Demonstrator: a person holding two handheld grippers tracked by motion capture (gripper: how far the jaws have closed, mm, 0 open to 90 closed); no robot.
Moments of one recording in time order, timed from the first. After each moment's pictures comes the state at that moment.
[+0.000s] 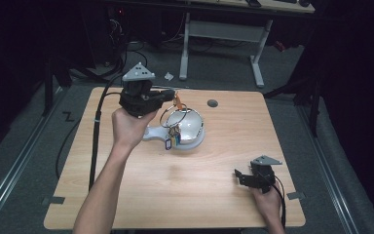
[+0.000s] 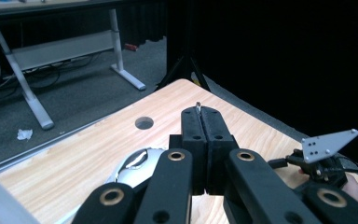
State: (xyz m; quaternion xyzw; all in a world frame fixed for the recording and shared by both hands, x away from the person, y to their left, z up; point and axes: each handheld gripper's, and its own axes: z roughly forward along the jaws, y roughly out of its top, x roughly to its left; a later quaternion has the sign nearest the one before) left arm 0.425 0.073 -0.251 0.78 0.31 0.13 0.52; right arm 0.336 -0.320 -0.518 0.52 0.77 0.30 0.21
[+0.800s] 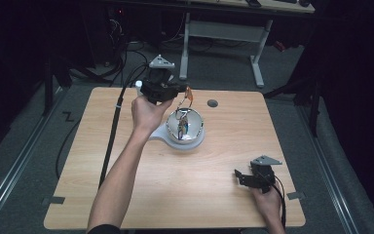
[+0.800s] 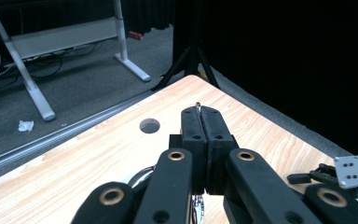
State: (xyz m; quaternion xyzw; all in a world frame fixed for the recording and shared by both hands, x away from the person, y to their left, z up) left arm 0.474 0.034 -0.270 0.79 0.33 0.12 0.50; right arm 0.336 -0.320 -0.518 0.52 0.77 0.30 0.21
